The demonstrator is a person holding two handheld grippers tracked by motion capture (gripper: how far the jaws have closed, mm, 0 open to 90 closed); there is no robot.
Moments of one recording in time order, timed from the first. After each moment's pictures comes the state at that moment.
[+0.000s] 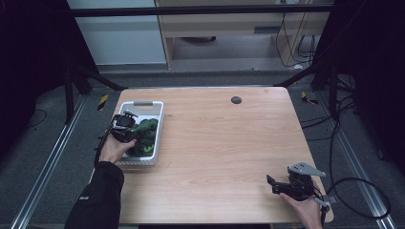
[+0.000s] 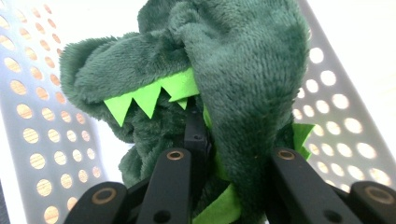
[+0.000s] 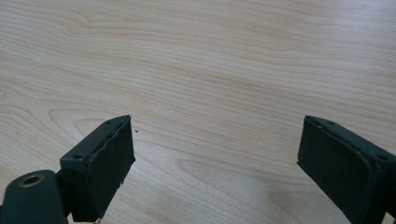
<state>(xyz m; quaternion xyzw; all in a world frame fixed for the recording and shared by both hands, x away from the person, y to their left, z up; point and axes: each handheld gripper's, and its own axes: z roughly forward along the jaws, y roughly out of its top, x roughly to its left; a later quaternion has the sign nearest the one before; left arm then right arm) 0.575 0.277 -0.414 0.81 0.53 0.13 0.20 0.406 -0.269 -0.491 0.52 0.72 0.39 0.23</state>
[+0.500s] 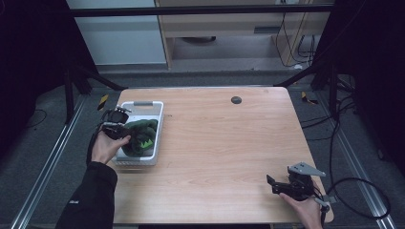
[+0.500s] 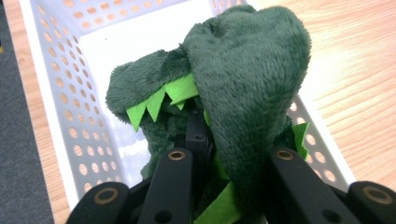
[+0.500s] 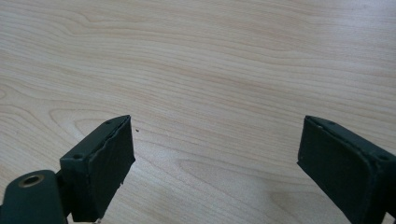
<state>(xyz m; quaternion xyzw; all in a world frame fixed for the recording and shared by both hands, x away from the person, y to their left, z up) 0.558 0.284 -0.374 0.81 0.52 0.15 0.24 0.407 -0.269 -0.491 0.52 0.73 0.39 0.23</state>
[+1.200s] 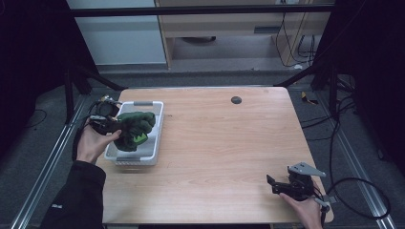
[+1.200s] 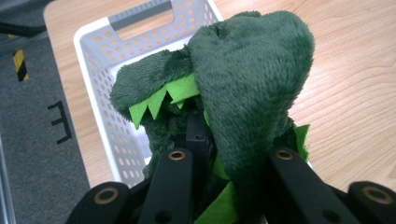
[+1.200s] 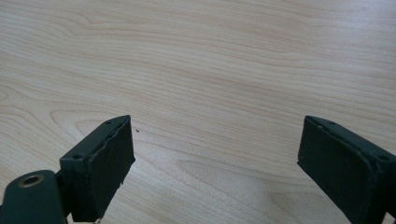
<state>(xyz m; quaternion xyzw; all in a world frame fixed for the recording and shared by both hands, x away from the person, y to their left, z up) 0.534 0.287 -0.318 0.81 0.50 0.18 0.25 0.406 -0.269 -0.490 0.52 0.72 0.39 0.23</state>
